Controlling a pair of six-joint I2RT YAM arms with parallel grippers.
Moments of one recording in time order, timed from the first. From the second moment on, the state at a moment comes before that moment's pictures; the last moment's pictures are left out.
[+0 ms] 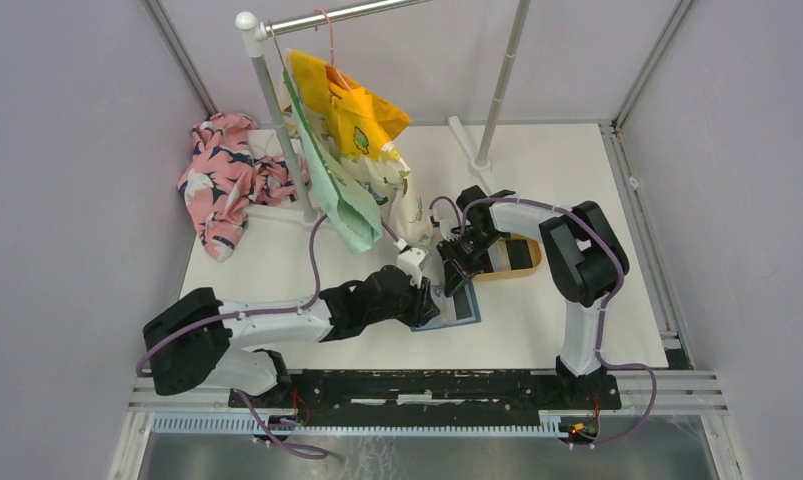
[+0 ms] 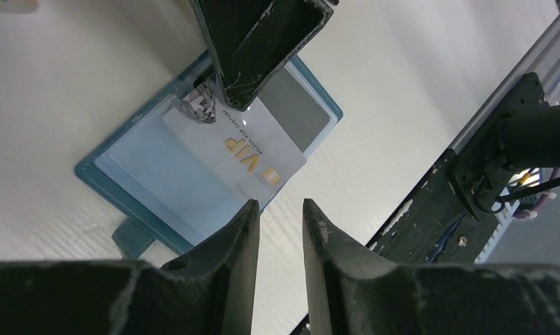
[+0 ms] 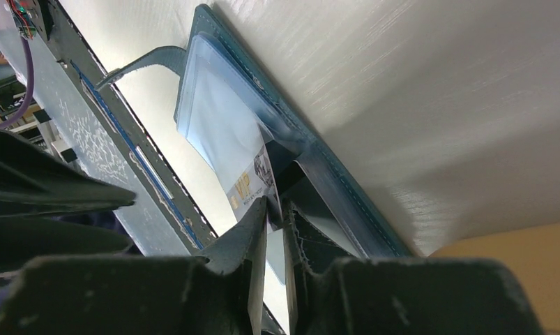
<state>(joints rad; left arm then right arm) -1.09 1.30 0.59 0.15 -0.07 -0.58 0.48 1.97 1.23 -0.81 -0.73 -0.19</state>
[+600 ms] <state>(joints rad) -1.20 1.69 0.94 0.04 -0.23 -0.60 0.48 1.98 1.23 -0.81 -0.74 -0.19</state>
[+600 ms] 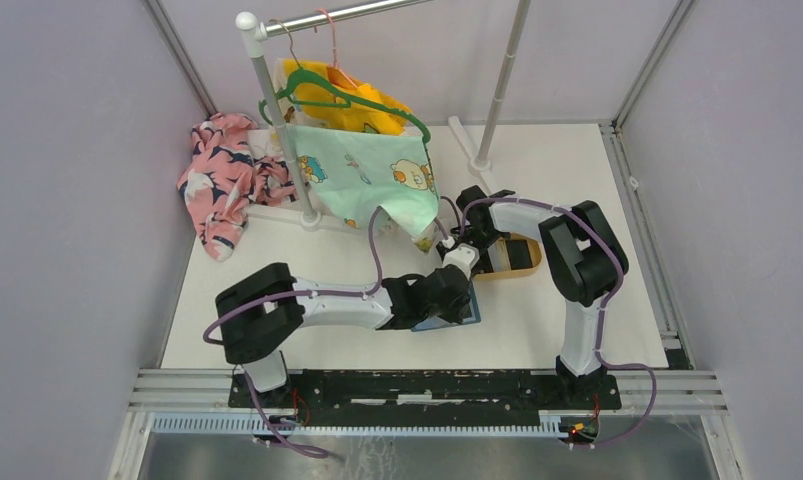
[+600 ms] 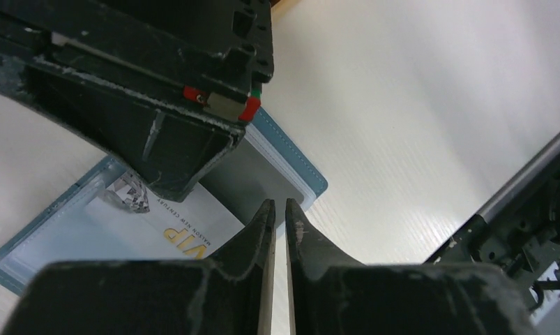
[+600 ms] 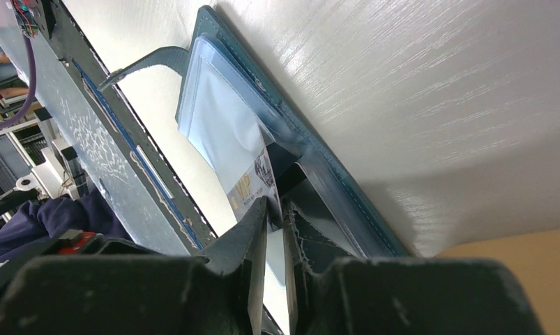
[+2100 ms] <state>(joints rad) -1.22 1.82 1.06 -0.19 -0.52 -0.62 0.49 1.99 1.31 -0.84 -0.77 -0.31</state>
